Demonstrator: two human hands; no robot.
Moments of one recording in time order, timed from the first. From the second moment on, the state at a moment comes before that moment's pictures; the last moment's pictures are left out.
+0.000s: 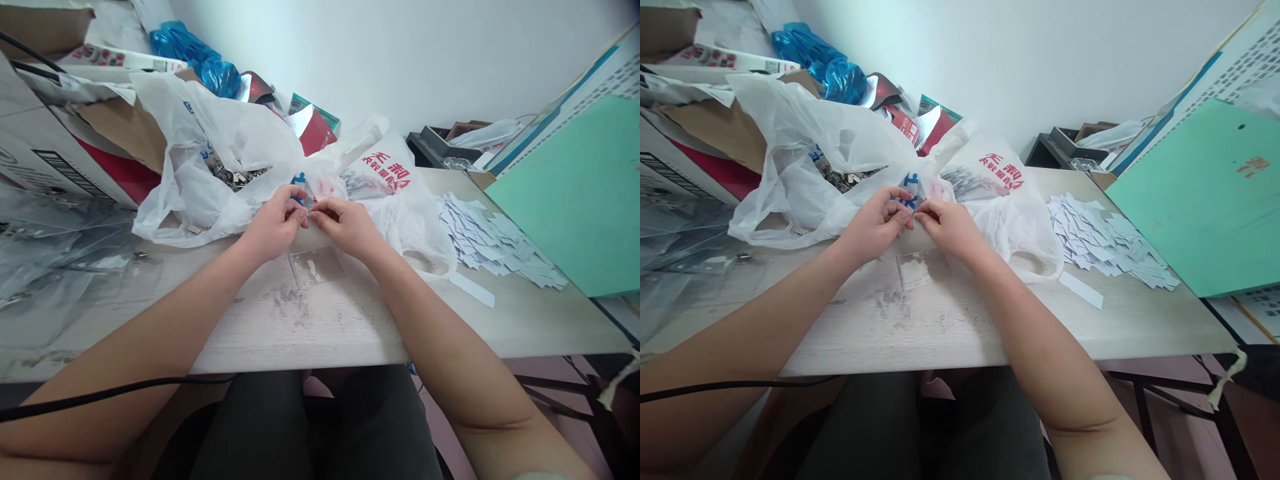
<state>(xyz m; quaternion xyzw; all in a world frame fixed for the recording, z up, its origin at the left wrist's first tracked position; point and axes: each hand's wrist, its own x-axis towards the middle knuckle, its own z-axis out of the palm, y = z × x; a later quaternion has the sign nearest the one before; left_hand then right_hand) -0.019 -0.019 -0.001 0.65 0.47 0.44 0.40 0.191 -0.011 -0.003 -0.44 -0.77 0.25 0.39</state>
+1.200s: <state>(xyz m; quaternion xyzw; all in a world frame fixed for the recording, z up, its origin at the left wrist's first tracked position) -0.019 -0.023 0.006 0.44 0.35 0.57 0.60 0.196 -0.015 0.011 -0.39 -0.66 0.49 0.41</state>
